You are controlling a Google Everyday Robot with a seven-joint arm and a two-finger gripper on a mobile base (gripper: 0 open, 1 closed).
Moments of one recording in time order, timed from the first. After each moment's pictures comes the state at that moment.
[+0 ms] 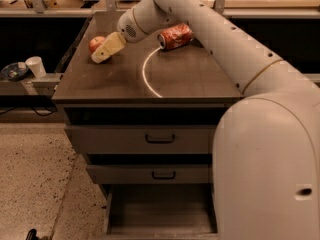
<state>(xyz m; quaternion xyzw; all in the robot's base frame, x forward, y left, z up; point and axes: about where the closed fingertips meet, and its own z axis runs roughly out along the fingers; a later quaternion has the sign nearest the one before) 0.745 0.144 0.896 -0.52 0.72 0.27 0.38</state>
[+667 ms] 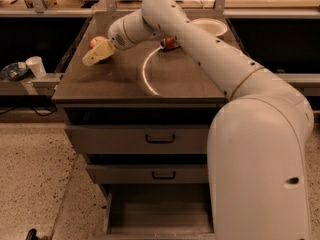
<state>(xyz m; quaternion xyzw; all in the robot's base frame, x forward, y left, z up) 0.773 0.184 0.874 -0.51 0.69 0.27 0.43</state>
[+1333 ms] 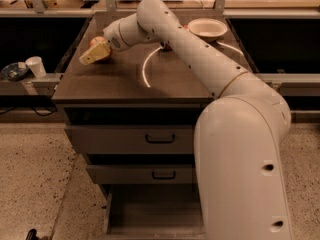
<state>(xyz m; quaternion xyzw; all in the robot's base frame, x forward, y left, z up) 0.793 0.204 0.863 -0.52 0.67 0.28 0.45</state>
